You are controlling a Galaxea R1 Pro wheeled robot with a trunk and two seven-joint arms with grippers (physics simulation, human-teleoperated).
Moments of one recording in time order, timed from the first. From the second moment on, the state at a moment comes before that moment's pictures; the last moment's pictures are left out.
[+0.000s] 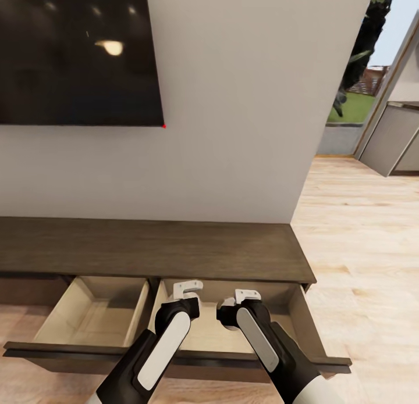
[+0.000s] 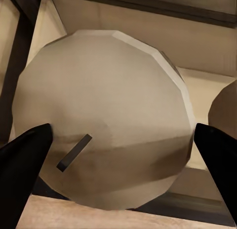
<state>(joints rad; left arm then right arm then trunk) -0.44 -0.12 -0.53 -1.35 0.81 0.71 0.98 -0.50 0.10 0.45 -1.11 -0.73 0.79 -0.63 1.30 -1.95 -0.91</state>
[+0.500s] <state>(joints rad) -0.44 -0.12 -0.53 -1.35 0.81 0.71 0.98 -0.50 0.10 0.45 -1.11 -0.73 0.79 -0.63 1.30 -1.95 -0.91</state>
